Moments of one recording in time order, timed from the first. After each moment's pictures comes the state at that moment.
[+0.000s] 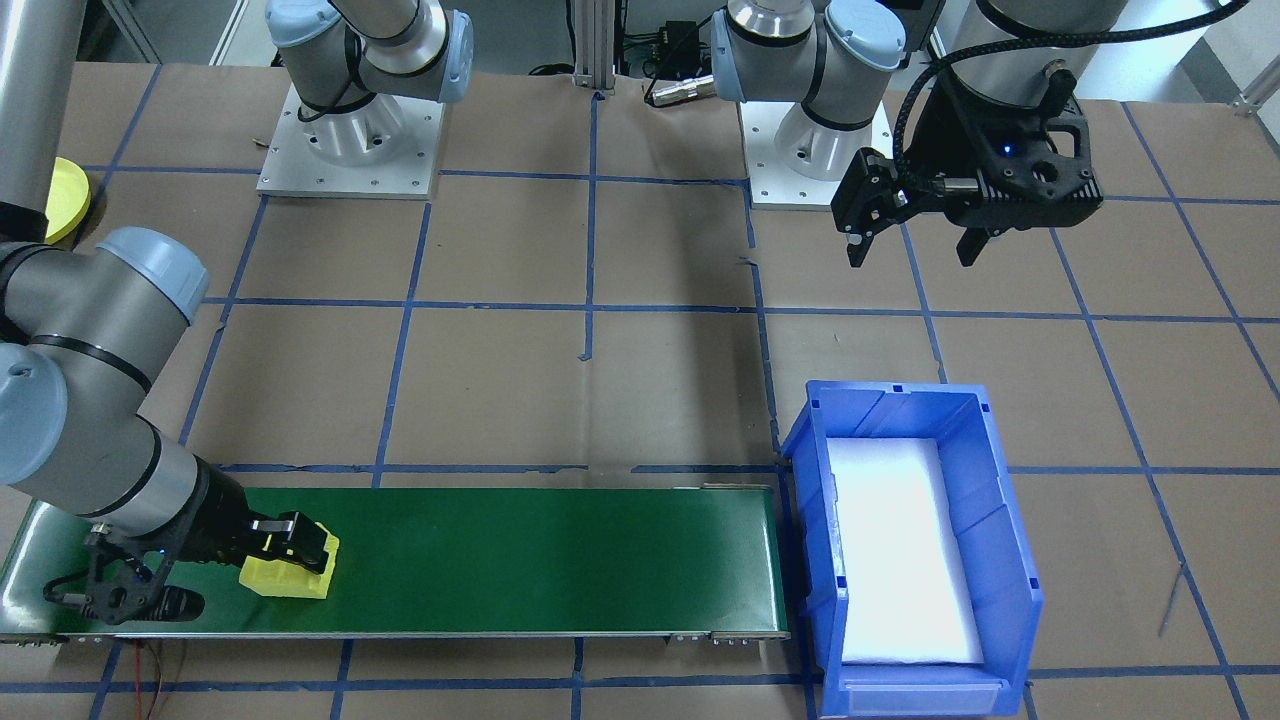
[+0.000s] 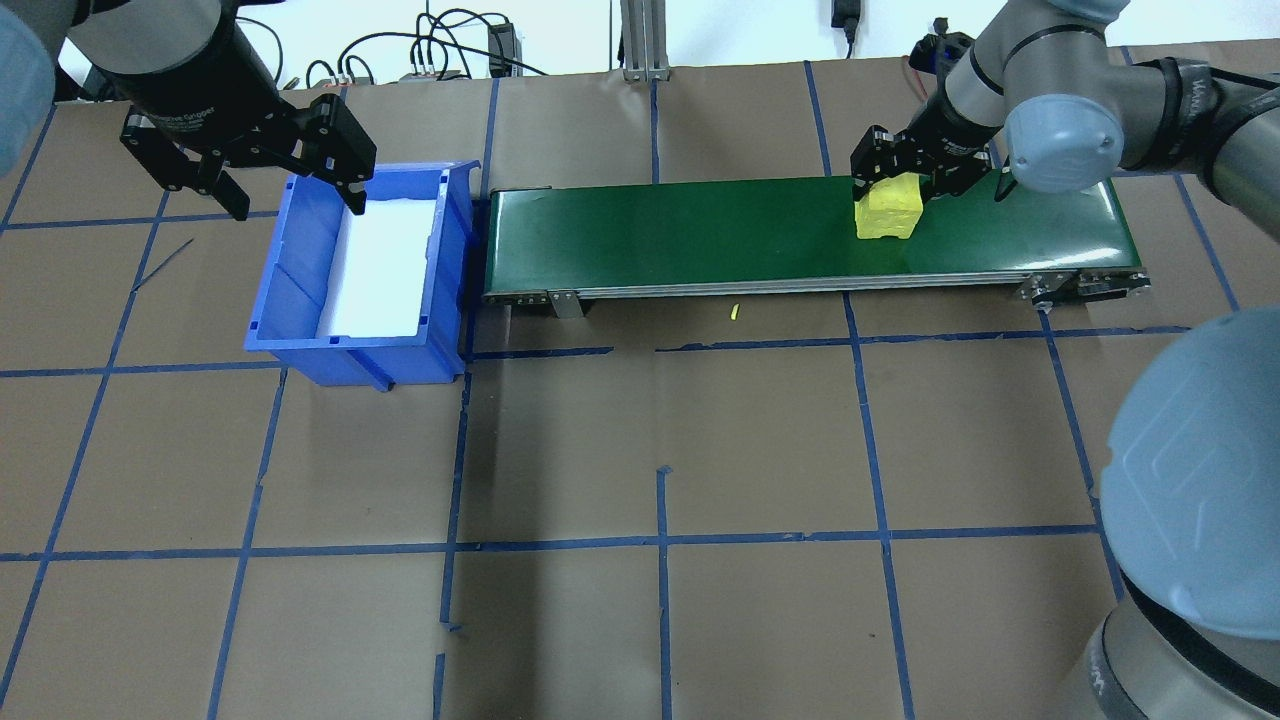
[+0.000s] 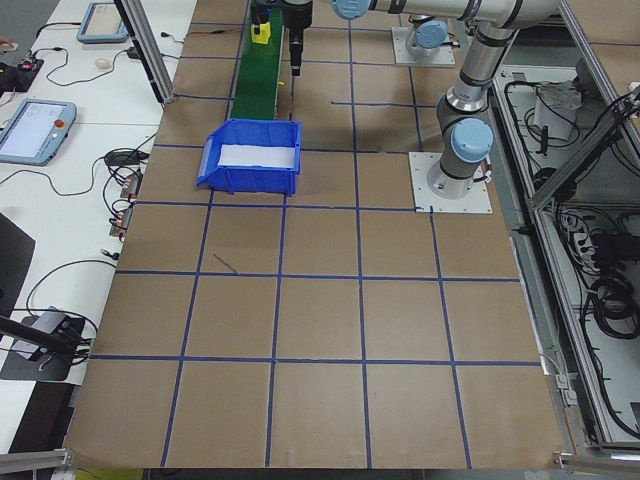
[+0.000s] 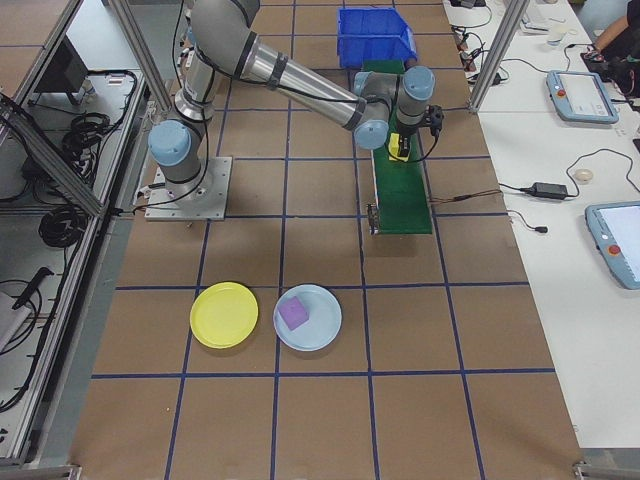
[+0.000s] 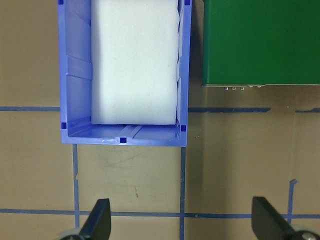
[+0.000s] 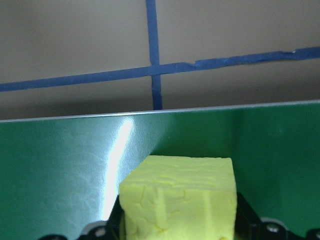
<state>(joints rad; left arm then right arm) -1.54 -1.59 -1.48 -1.60 1.60 0.01 1.41 -1.06 1.52 -2.09 -1.35 -0.13</state>
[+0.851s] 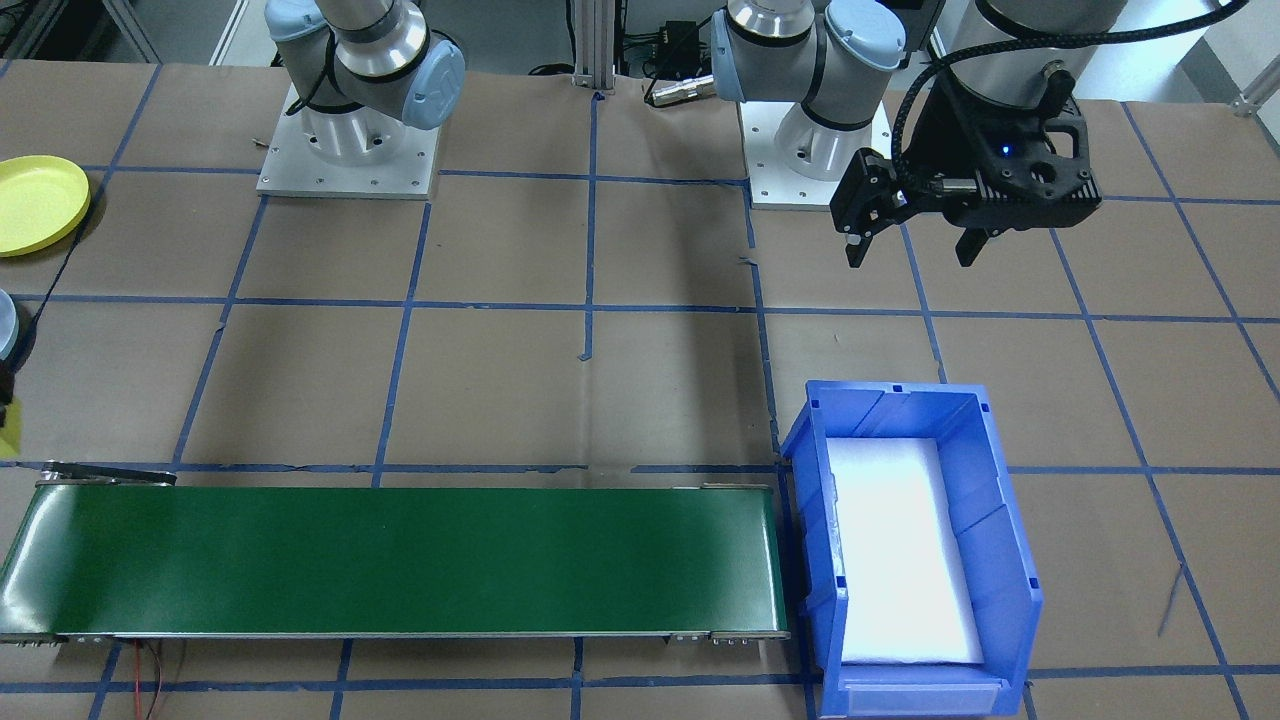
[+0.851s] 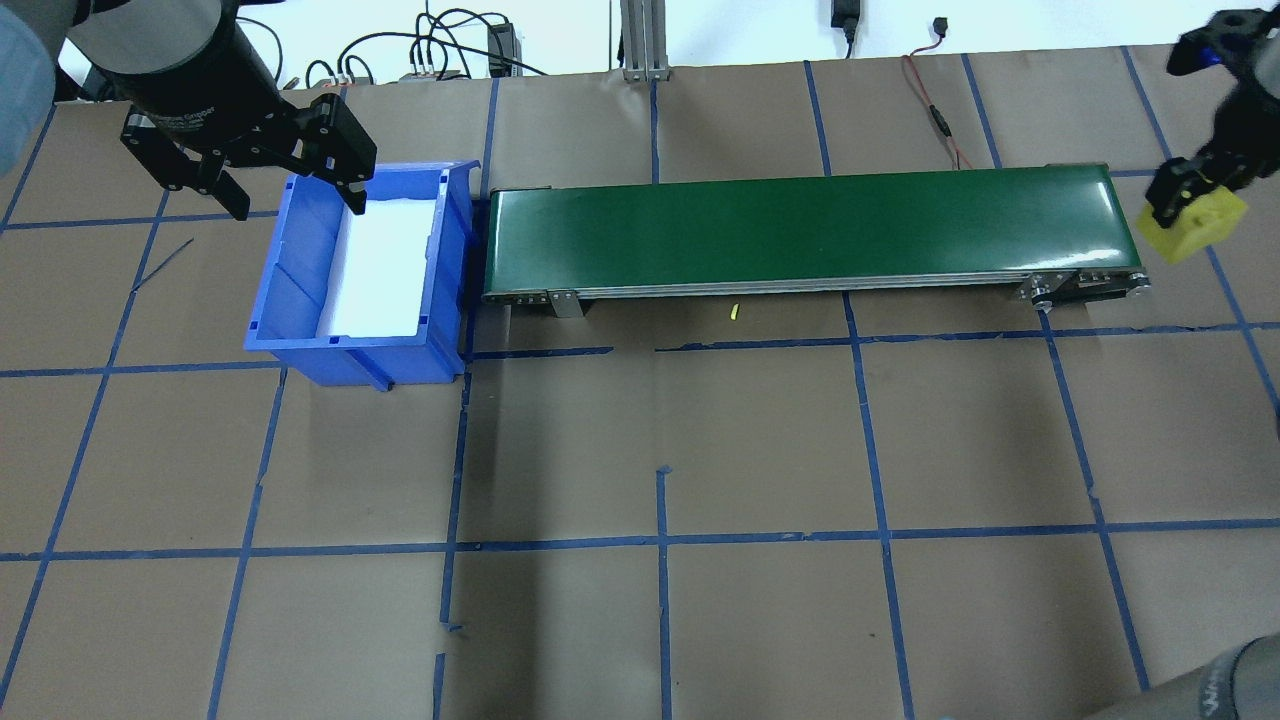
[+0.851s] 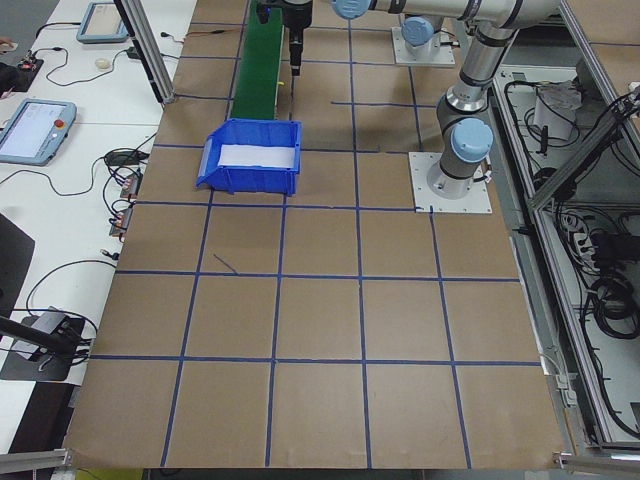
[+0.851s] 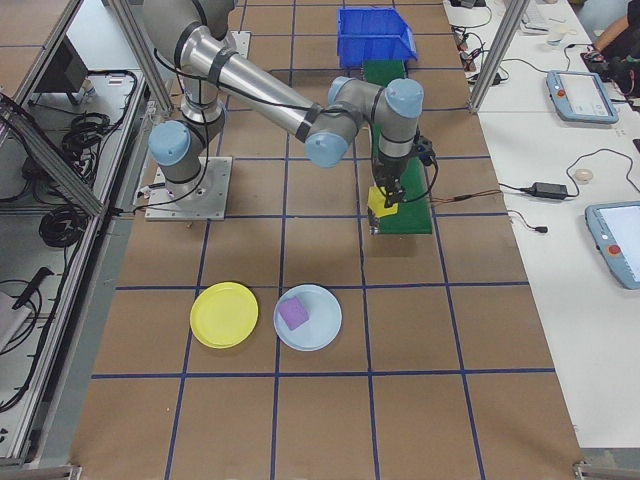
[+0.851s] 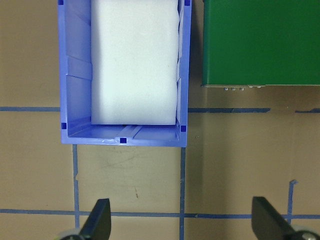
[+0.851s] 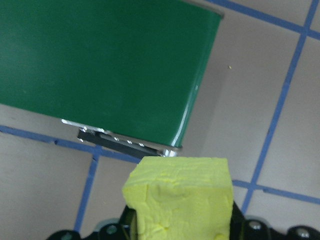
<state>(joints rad) -1.54 -1.59 -1.48 -1.60 1.60 0.01 1.03 -1.29 1.61 -1.94 -1.66 -0.83</state>
